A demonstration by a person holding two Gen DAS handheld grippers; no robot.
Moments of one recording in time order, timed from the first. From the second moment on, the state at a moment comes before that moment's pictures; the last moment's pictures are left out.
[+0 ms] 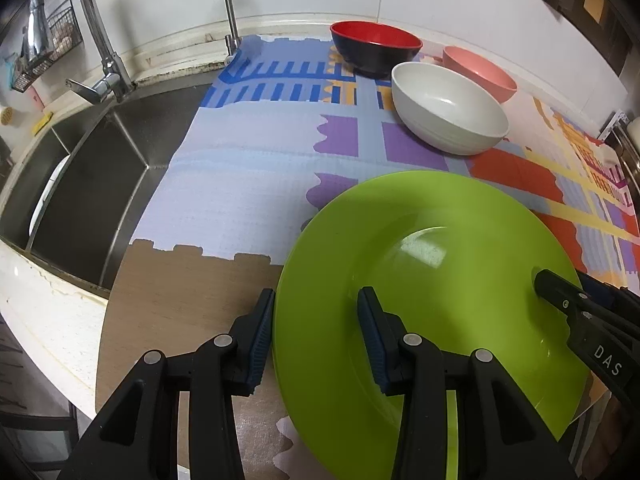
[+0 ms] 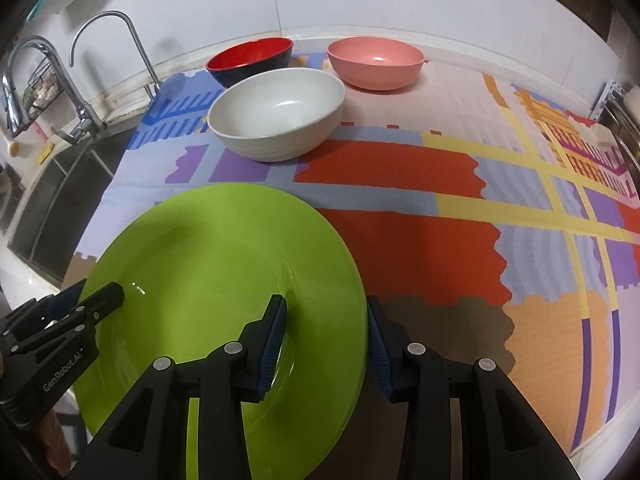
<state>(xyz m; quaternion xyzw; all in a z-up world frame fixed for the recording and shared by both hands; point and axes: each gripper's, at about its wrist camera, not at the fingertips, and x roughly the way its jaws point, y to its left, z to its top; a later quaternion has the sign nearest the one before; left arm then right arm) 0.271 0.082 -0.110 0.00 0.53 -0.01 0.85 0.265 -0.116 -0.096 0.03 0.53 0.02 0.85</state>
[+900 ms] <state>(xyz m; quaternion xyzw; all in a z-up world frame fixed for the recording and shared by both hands) 0.275 0.074 -0.107 0.01 0.52 -0.01 0.85 0.274 -0.118 -0.104 0.03 0.55 0.04 0.84</state>
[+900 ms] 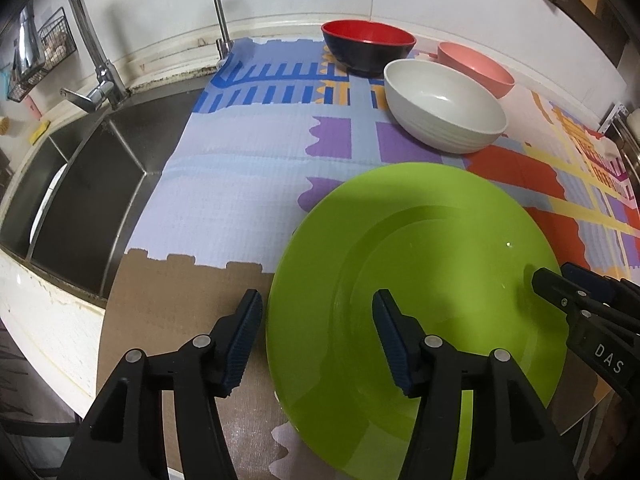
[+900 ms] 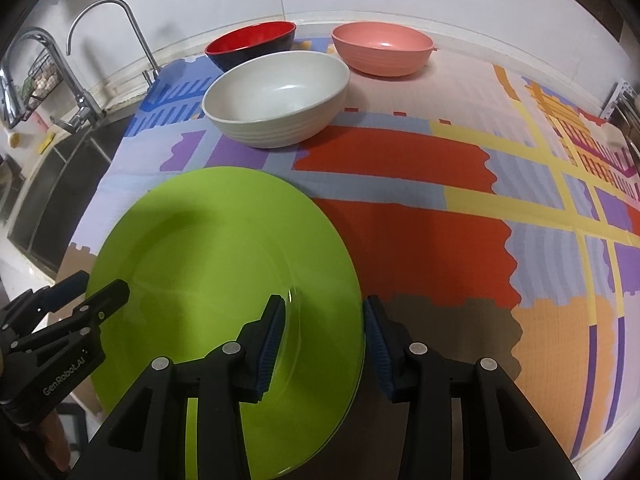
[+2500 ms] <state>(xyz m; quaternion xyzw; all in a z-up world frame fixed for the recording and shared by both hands) 0.399 0.036 -0.054 0.03 0.45 -0.04 0.89 0.377 -0.140 -0.044 0.03 0.44 0.06 0.89</state>
